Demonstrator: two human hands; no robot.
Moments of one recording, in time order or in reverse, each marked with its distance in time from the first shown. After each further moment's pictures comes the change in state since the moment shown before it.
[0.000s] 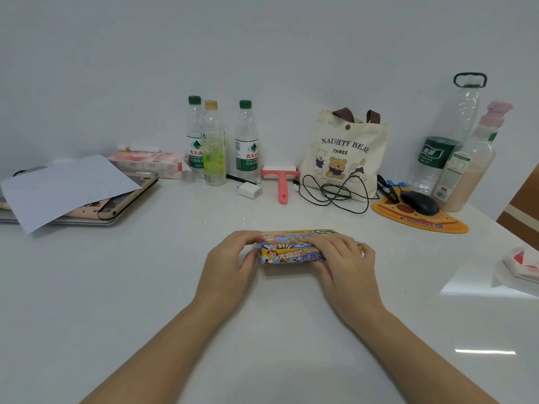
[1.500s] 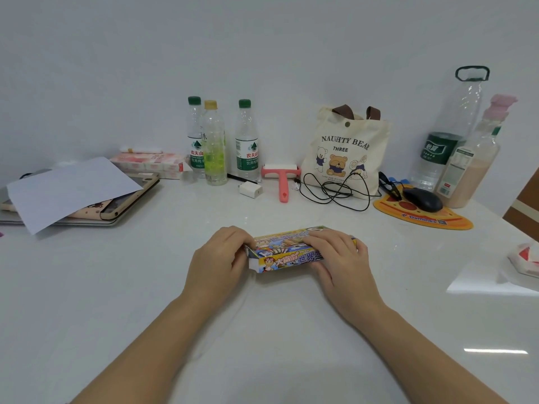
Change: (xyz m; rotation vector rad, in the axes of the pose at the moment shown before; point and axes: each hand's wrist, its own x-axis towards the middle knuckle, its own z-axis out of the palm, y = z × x) left_hand 0.005 -0.008 -0.013 0.323 0.016 0.221; right_hand -0.001 0.005 0.003 0.110 -0.043 -0.072
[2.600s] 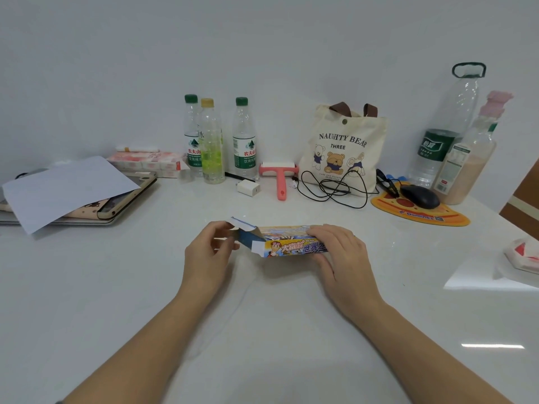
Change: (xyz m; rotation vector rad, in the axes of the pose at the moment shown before) left_hand 0.002 0.002 0.000 -0.507 0.077 -0.615; right_hand -0.001 -0.001 -0.002 0.161 0.096 0.033
